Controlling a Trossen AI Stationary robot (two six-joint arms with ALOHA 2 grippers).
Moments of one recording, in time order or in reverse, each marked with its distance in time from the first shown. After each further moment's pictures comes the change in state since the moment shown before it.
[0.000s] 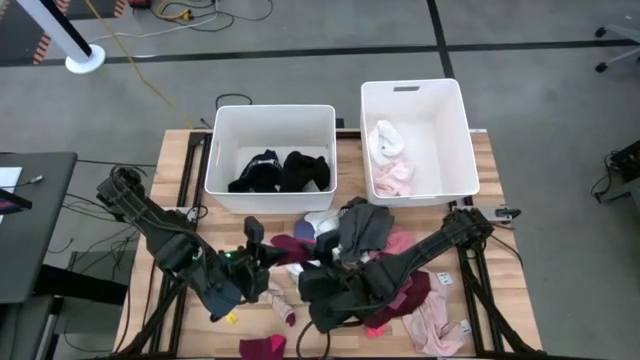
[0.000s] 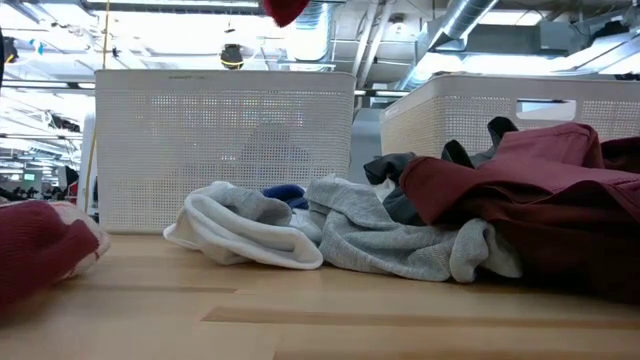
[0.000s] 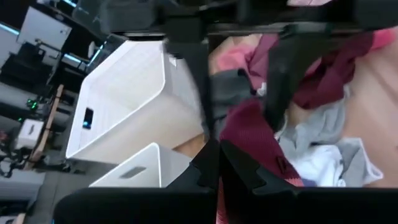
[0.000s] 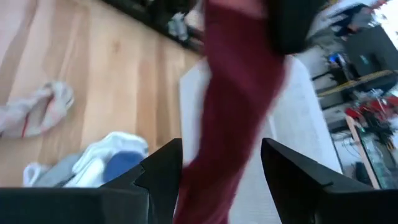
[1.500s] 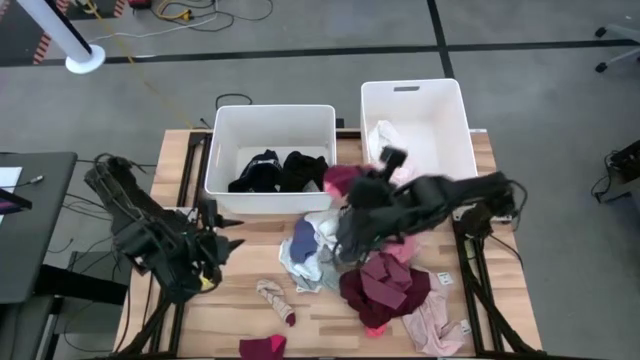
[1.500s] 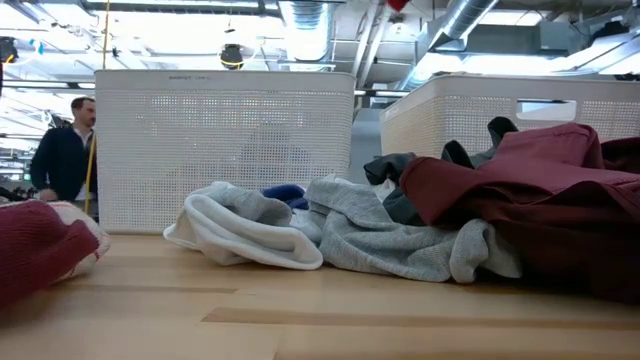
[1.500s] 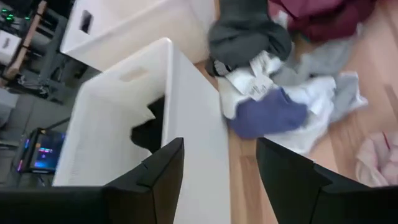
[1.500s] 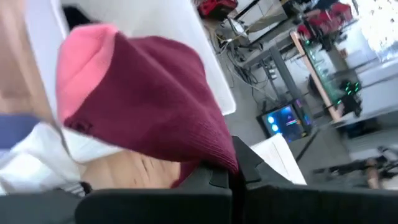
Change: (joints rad) left arm -0.130 -0.184 -0.078 -0.566 -0.020 -0.659; right arm -0.212 -0.346 0.000 -0.556 0.066 0.278
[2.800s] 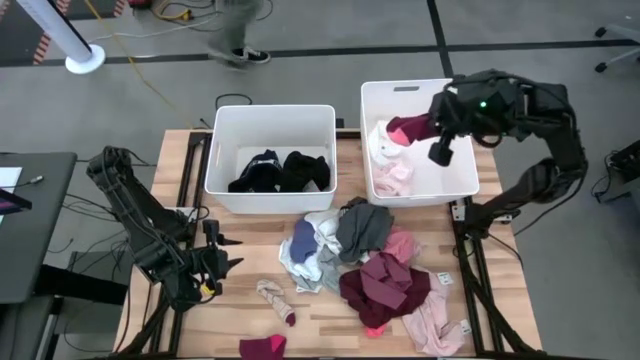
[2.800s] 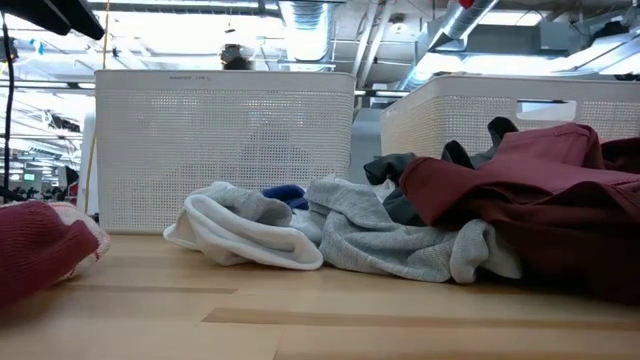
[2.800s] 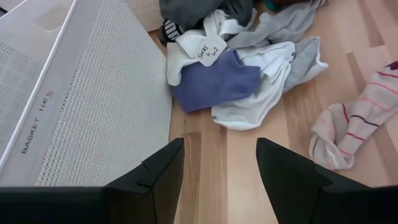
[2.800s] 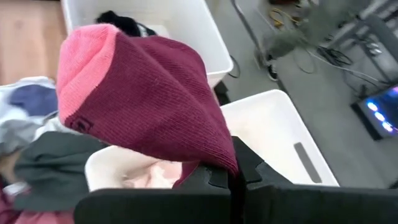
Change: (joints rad) left arm -0.114 -0.143 -0.551 0.402 0.025 -0.212; right arm -0.551 -0.417 0.000 0.000 -0.745 -0.428
